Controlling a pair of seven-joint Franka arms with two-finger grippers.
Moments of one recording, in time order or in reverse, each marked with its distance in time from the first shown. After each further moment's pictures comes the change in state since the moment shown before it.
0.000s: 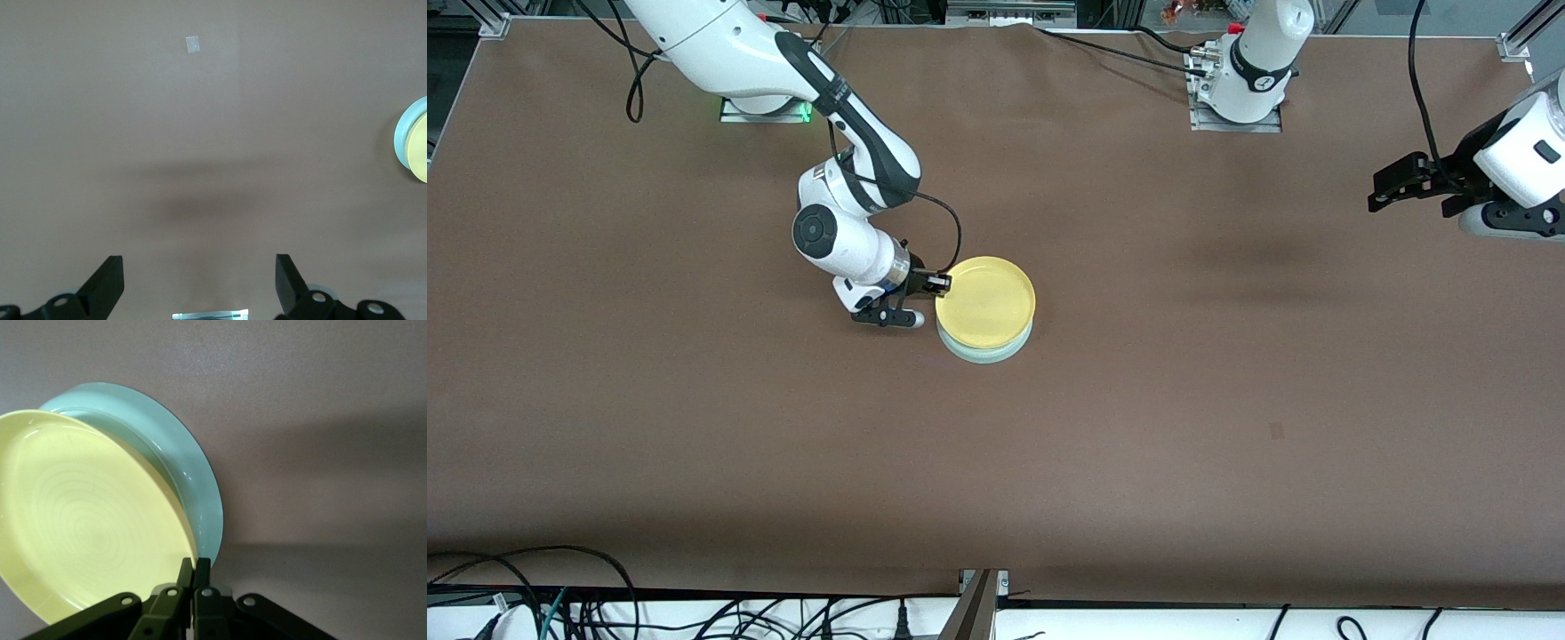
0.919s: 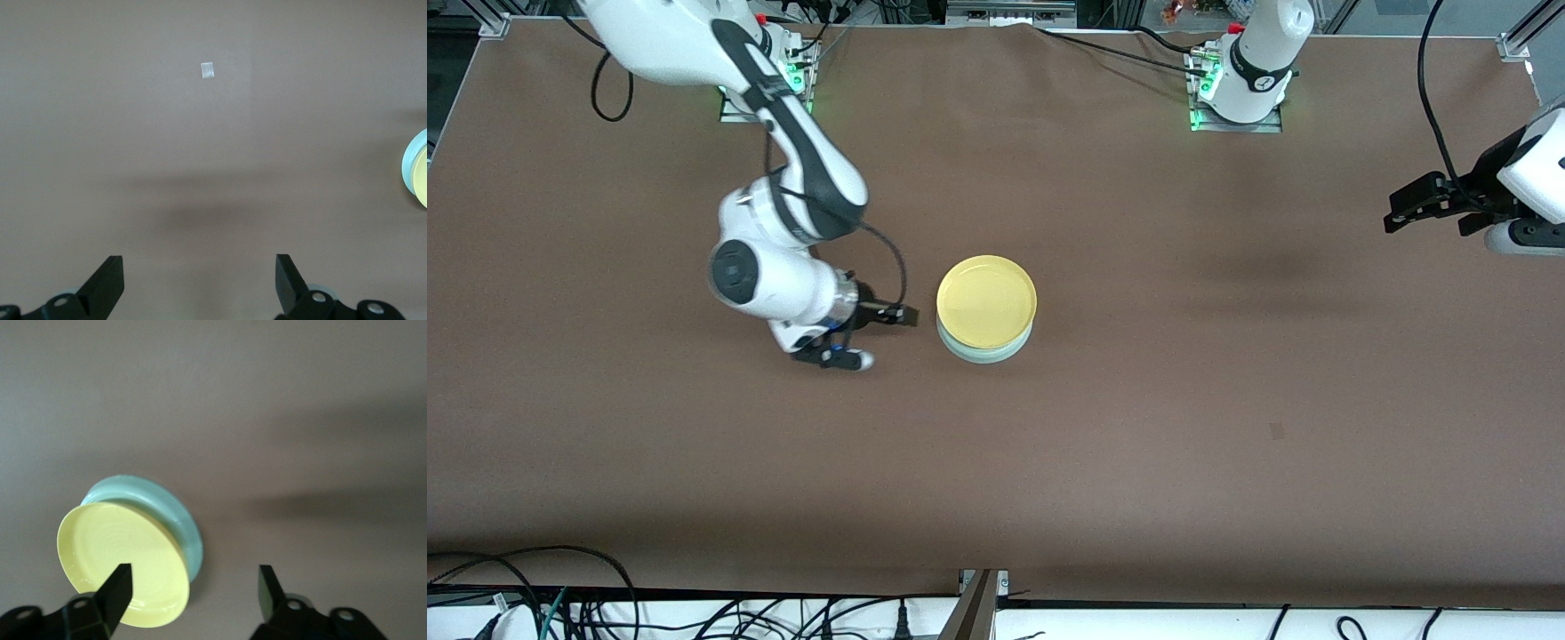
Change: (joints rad) left arm 0.030 0.035 -0.004 0.035 0.005 0.056 -0.001; right arm -0.034 -0.057 -0.179 0.354 -0.078 -0.514 -0.010
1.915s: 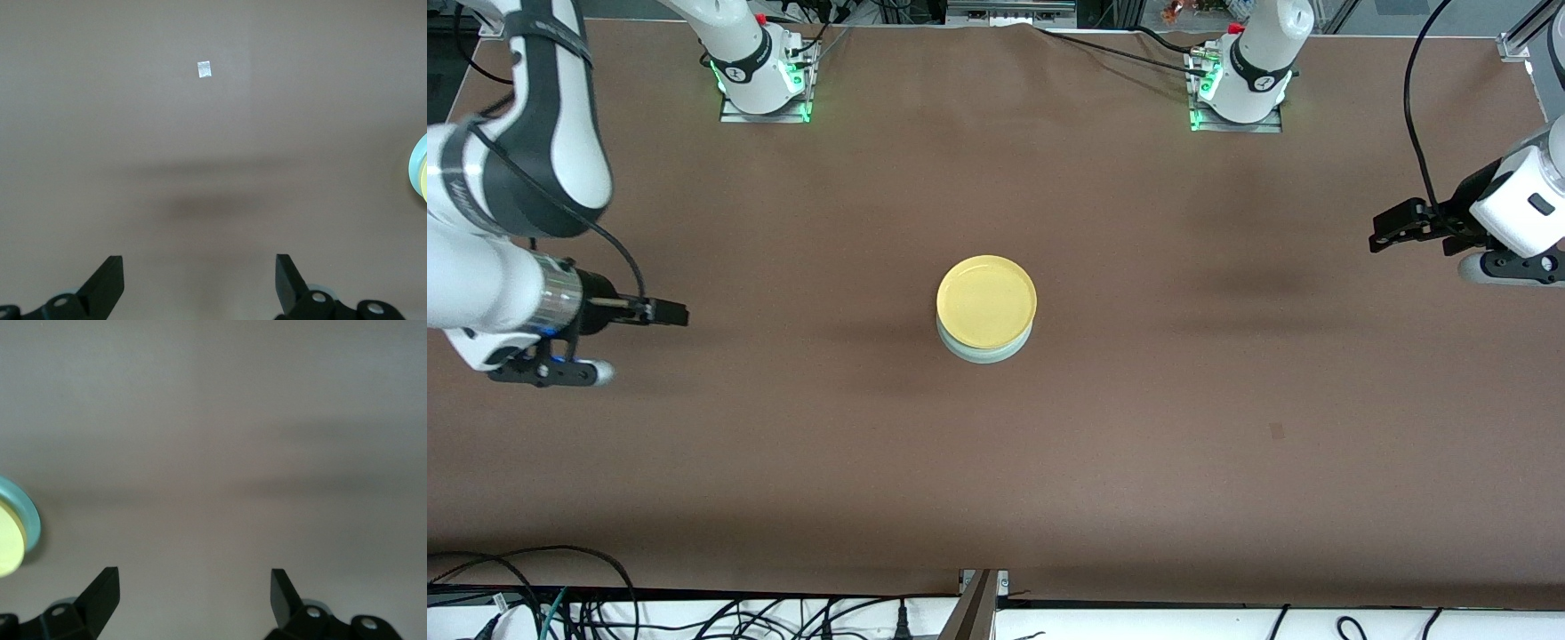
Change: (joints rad) left arm -0.003 0.063 -0.016 0.030 0.000 0.000 0.000; right arm -0.052 -0.110 -0.352 0.292 -0.165 -0.552 -0.378
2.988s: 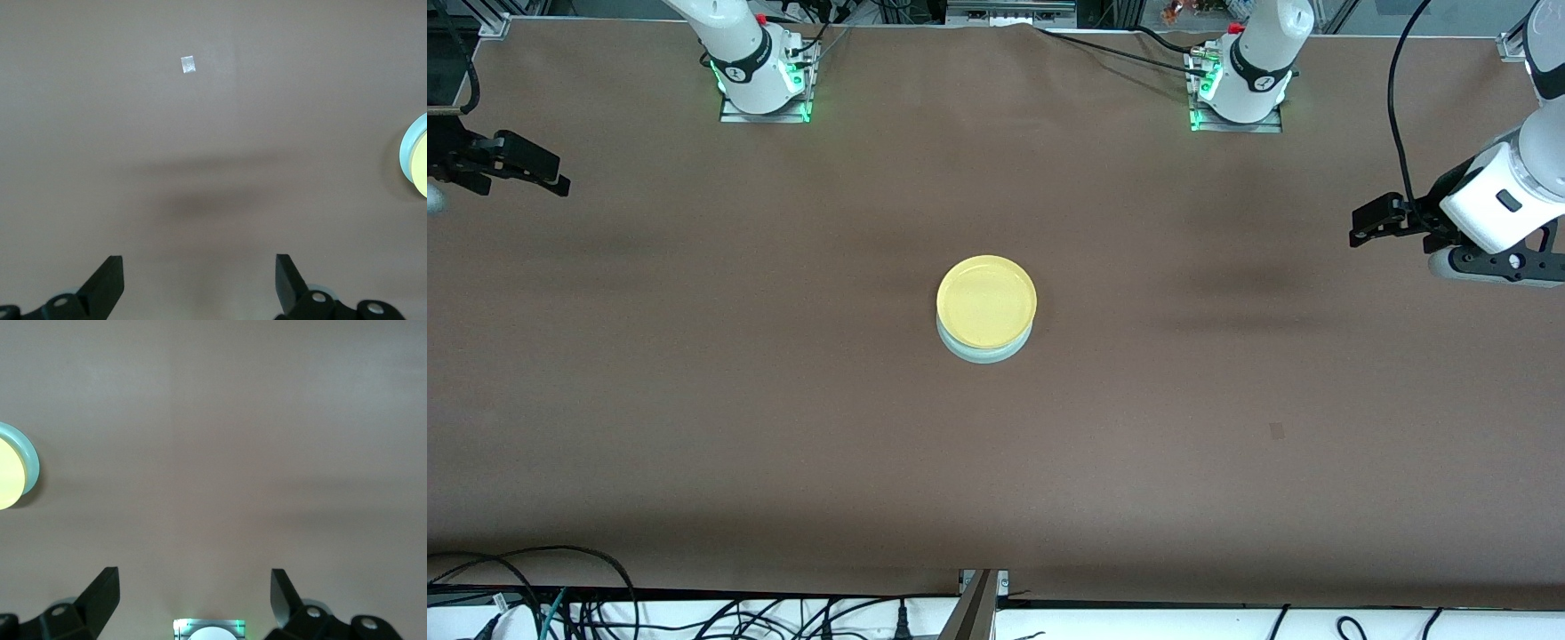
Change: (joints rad) left arm 0.001 0.000 -0.033 0.003 0.000 -0.018 -0.001; right arm -0.152 -0.402 0.106 -0.219 -0.093 -0.095 -0.066
